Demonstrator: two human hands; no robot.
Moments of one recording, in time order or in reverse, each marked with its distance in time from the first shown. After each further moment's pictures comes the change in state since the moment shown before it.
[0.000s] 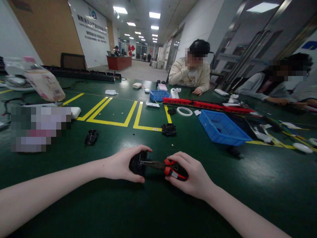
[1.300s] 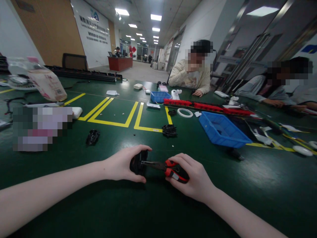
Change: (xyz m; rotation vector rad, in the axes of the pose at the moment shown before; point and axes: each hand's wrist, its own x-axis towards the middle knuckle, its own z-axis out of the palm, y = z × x) left_hand 0.000 -0.011 0.006 0.077 0.105 0.063; right_hand -0.001 -0.003 0.001 -0.046 0.058 -0.027
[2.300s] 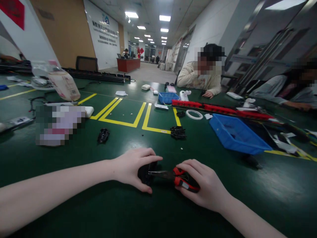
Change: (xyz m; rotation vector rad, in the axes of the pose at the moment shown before) left_hand 0.000 -0.008 -0.001 0.299 -0.084 0.265; right_hand 0.001 0.000 -0.006 -0.100 -0.057 -0.158
